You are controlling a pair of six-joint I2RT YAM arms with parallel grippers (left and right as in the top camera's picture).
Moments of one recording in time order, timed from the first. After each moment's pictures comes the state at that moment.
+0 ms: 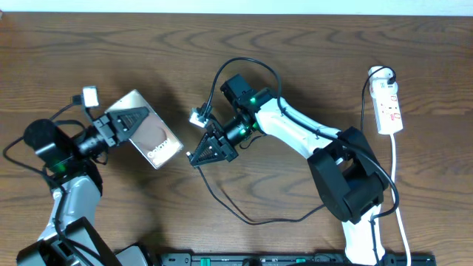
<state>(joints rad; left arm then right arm) 0.51 1.40 0.56 0.70 1.49 -0.98 0.66 2.13 1.53 -0.75 -1.33 -0.49</state>
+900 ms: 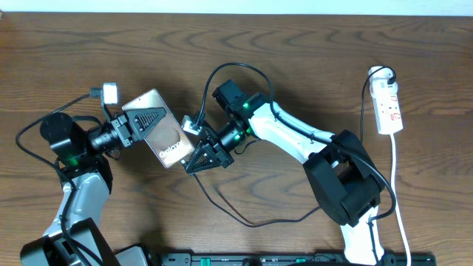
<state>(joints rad) 0.40 1.40 0.56 0.76 1.48 -0.88 0.71 2.13 1.53 -0.75 -1.32 -0.51</state>
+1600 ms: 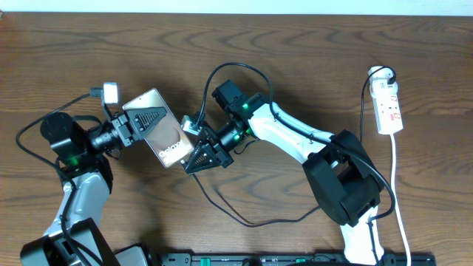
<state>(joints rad) 0.38 1.40 0.56 0.77 1.48 -0.88 0.71 2.13 1.52 -0.72 -1.34 -0.52</state>
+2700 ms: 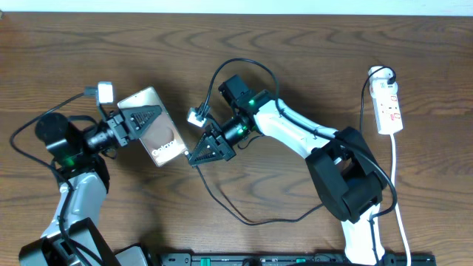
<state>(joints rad) 0.43 1.40 0.57 0.77 1.48 -0.85 0.66 2.13 1.52 -0.68 -1.33 -0.39</state>
